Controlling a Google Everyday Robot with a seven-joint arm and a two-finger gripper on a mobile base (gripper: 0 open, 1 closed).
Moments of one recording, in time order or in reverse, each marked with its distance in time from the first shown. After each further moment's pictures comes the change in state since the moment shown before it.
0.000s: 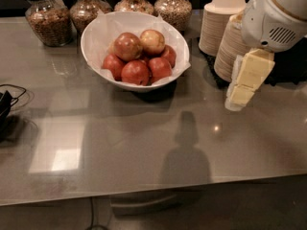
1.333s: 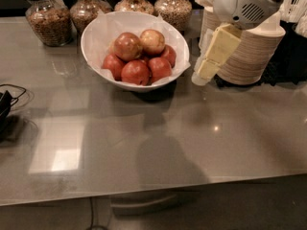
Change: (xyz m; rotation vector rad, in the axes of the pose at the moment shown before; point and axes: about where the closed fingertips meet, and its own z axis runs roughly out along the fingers) arm -0.078 -0.032 -0.004 0.046 -0.261 -0.090
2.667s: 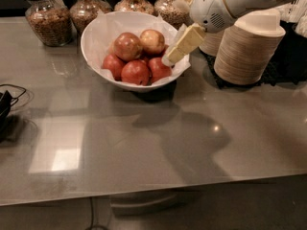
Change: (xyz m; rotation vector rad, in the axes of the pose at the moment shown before) arm -0.016 -0.070 0.072 0.026 -0.304 0.062
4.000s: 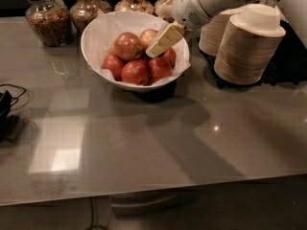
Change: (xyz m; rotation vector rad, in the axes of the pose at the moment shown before) arm -0.003 -0.031 0.054 -0.027 0.002 0.011
